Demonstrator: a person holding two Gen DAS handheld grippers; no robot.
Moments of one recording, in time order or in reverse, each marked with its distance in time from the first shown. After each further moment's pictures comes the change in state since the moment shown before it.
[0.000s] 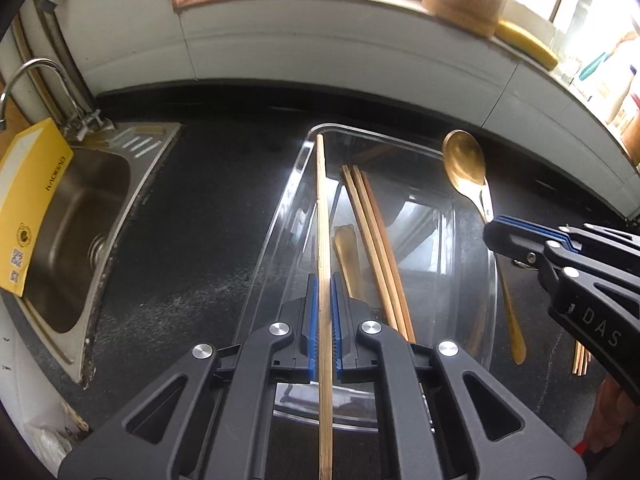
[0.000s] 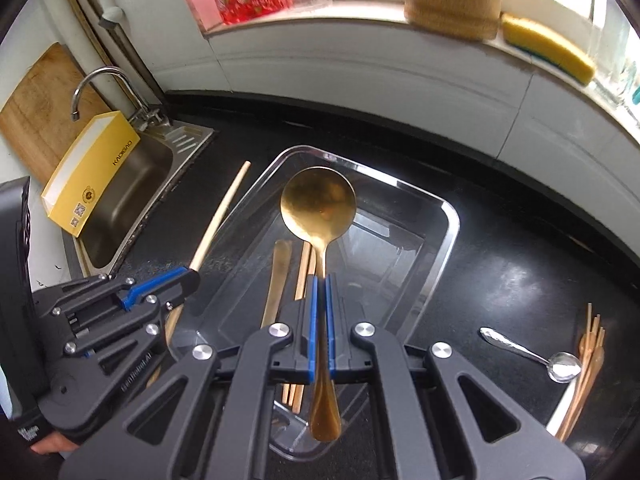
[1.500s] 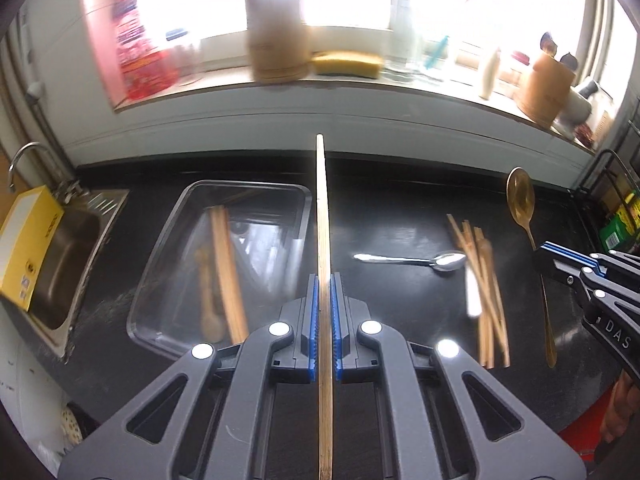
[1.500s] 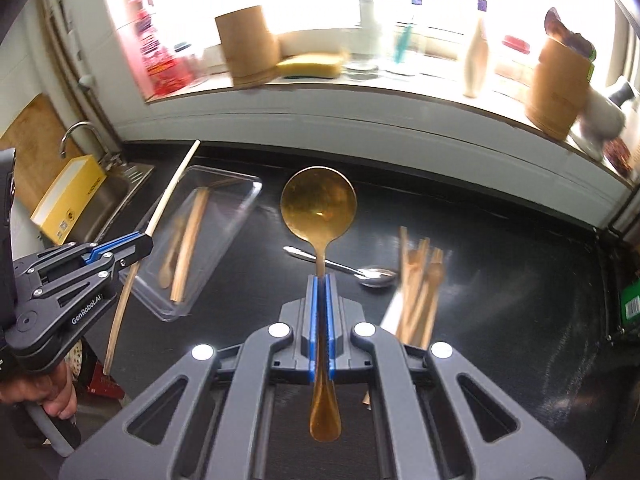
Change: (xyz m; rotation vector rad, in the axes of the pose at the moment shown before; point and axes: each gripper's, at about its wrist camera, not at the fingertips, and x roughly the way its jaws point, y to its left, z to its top) left arm -0.111 -0.180 -0.060 0.128 -0.187 -0.019; right arm -0.190 -0.137 -0.142 0.085 -0.197 -0.148
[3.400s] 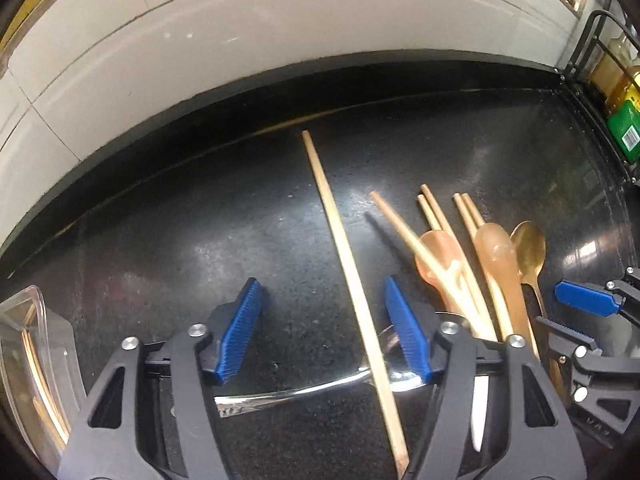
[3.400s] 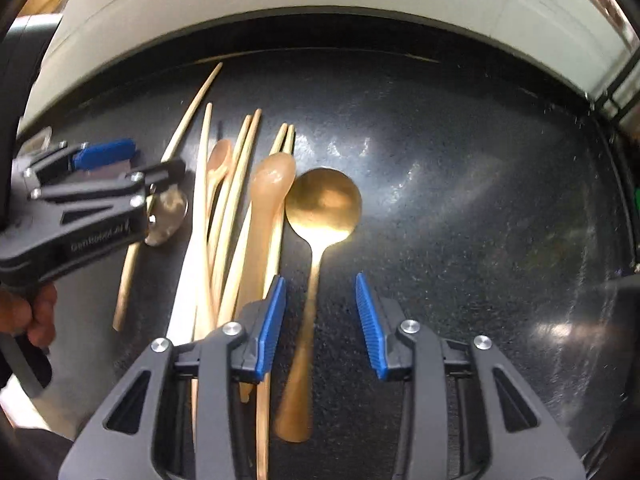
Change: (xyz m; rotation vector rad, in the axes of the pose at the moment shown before) left arm 0.245 -0.169 0.035 0.395 0.207 -0.211; right arm 0.161 -0.169 -0.059 0.261 0.320 -0.222
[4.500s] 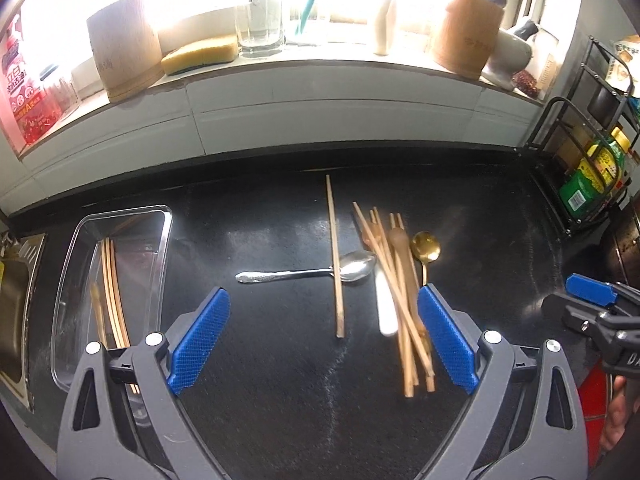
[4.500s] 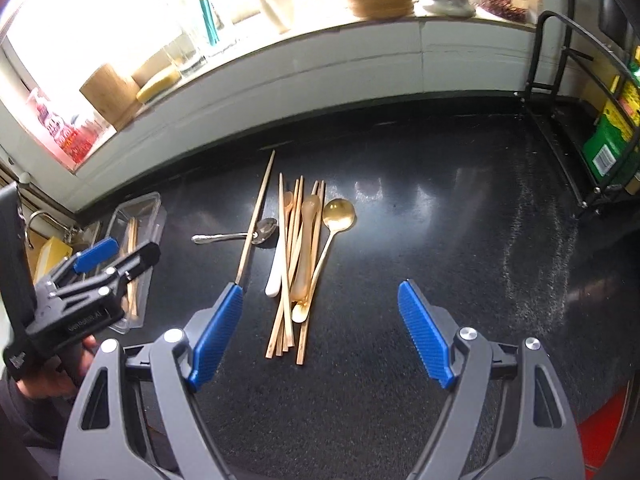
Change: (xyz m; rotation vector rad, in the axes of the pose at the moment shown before) left arm -0.183 -0.012 -0.067 -0.208 -0.171 0.045; right arm -0.156 -0.039 -0.055 0.139 -0.185 0.196
